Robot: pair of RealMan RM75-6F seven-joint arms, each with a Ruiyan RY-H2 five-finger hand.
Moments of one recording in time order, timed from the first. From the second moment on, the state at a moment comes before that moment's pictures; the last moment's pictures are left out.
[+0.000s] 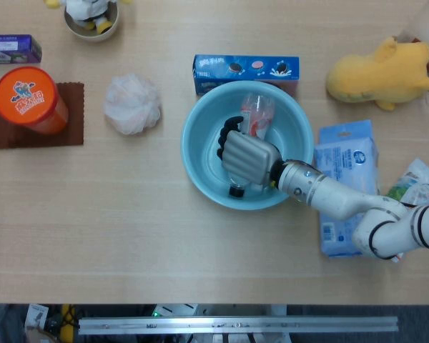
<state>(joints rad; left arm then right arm) -0.02 -0.92 0.04 -1.73 1.40 1.36 -0.05 1.07 -1.73 -0.03 -1.25 -1.32 0.74 -1.07</state>
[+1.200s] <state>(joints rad) -0.03 -0.90 0.03 -1.77 1.41 1.37 -0.02 0.97 -1.47 0.03 -1.52 -1.46 0.96 -0.83</state>
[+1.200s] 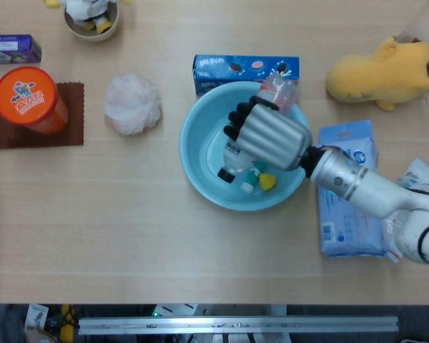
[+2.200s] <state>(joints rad) -0.07 -0.92 0.04 -1.78 1.45 1.33 0.01 0.62 -1.27 -0.06 -1.43 -1.44 1.14 -0.54</state>
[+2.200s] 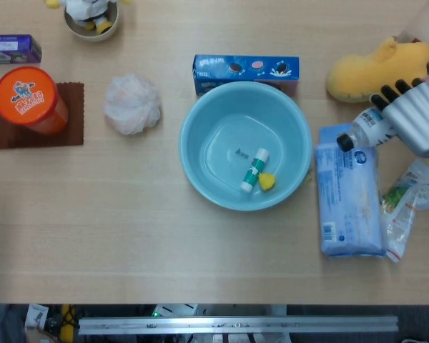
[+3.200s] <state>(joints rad) -0.06 -0.92 0.05 -1.78 1.46 1.33 0.00 0.56 -1.41 -0.07 -1.25 -1.44 1.01 -0.50</state>
